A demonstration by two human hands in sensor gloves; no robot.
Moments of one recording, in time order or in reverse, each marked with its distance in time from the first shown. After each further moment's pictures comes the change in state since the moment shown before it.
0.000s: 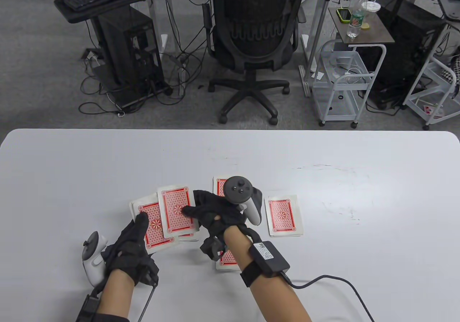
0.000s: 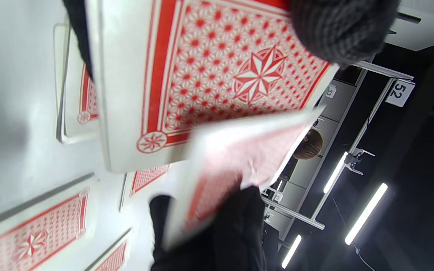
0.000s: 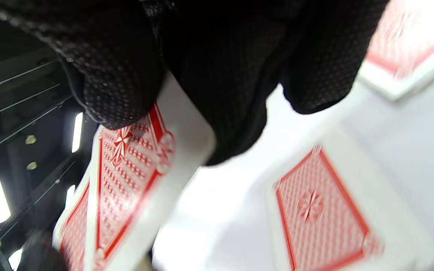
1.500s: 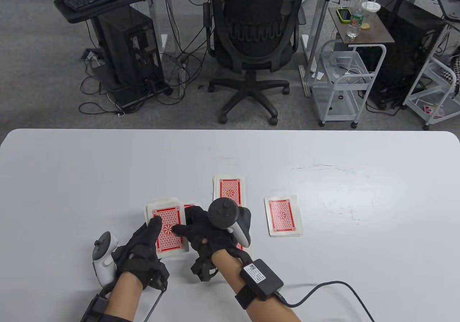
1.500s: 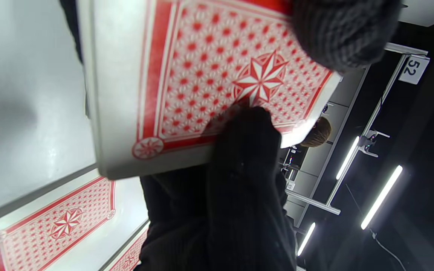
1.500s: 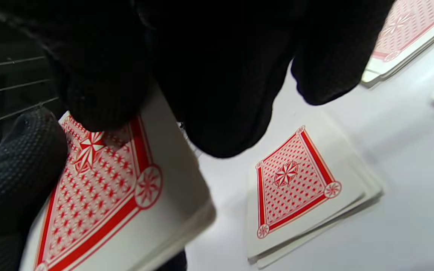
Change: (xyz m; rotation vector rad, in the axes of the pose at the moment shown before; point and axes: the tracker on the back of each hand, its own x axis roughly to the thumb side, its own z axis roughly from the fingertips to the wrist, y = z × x) left_hand -0.011 -0.025 0.002 -0.048 0.012 -0.079; right_hand 0.005 0.050 0.042 -0.082 -0.053 0.159
